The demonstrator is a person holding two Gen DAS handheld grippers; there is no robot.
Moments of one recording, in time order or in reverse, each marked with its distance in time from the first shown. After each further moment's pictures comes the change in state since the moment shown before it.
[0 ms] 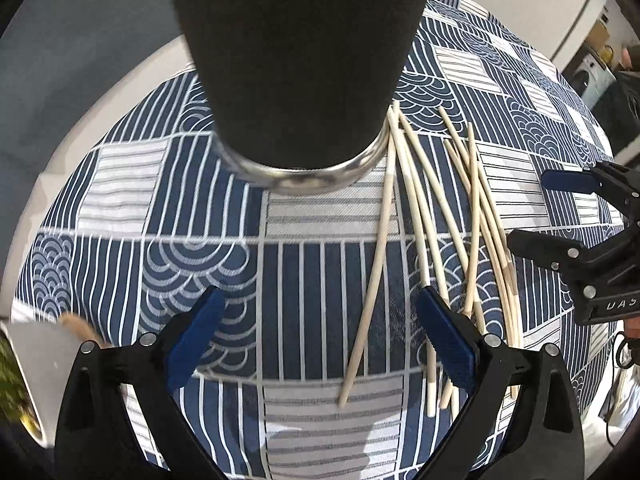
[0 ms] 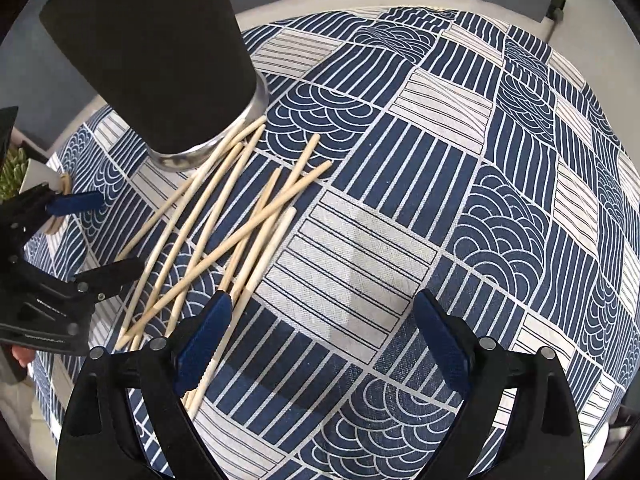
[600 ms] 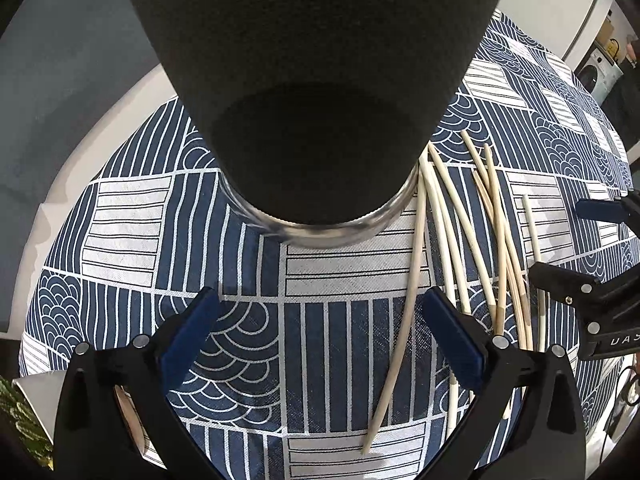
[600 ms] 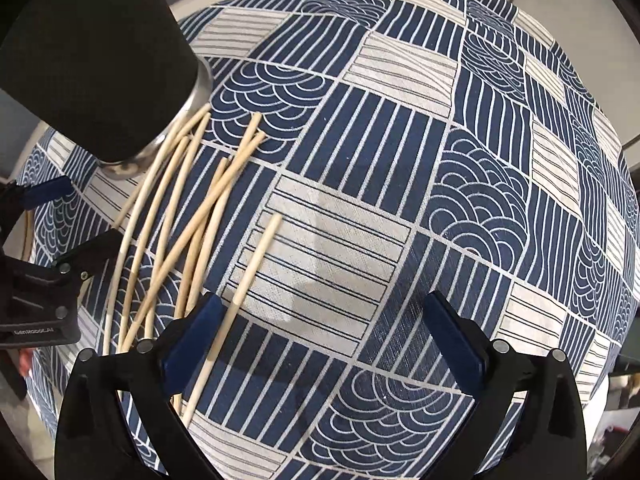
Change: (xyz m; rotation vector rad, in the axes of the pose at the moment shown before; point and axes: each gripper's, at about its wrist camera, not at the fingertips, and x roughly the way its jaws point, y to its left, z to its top) left arm 0.020 -0.003 0.039 -0.003 -0.005 0.048; right arm 0.022 -0.014 0.020 0.132 0.117 -0.097
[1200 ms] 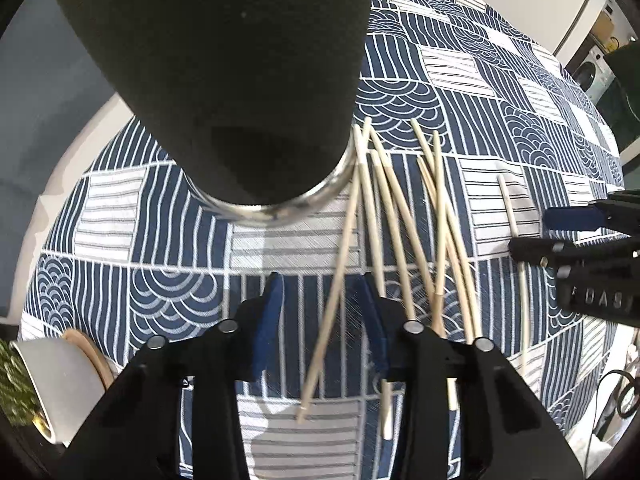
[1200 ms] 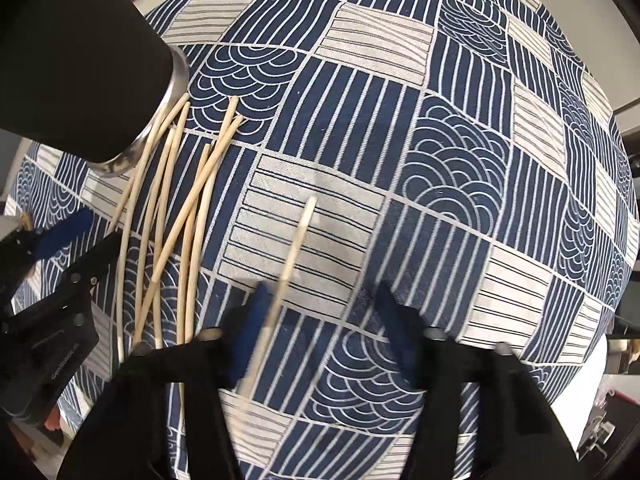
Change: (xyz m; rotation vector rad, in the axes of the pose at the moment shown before) left arm -0.025 -0.033 -0.016 -0.004 0.032 -0.015; right arm -0.007 -0.006 0.012 0.076 0.139 -0.014
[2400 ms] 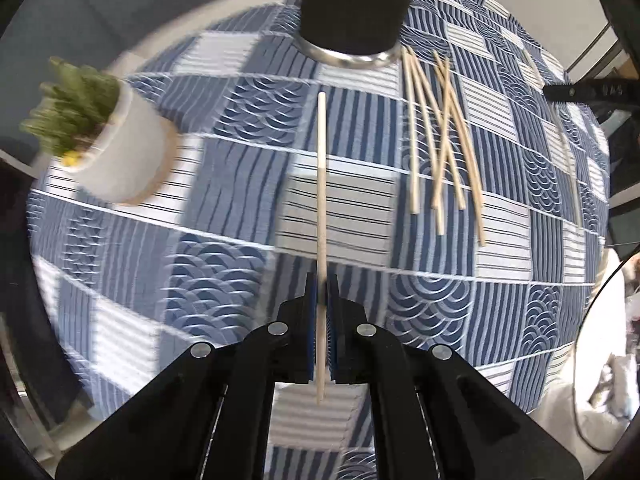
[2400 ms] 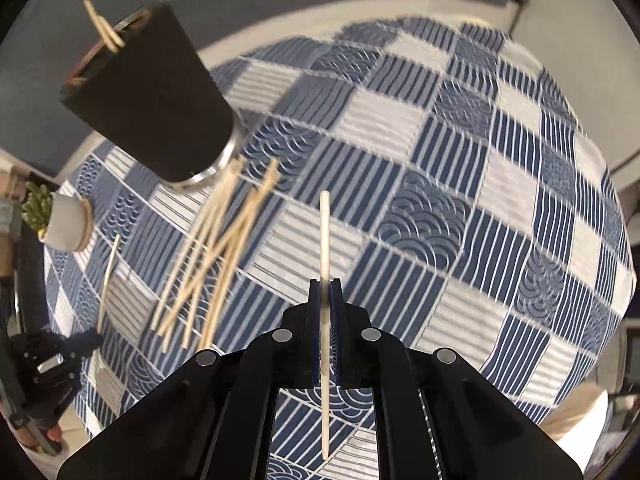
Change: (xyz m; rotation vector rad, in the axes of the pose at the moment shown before) left arm -0.083 0.040 -0.144 -0.181 0.059 0.029; right arm -0.097 -0.075 -0.033 -0.143 -0.216 0.118
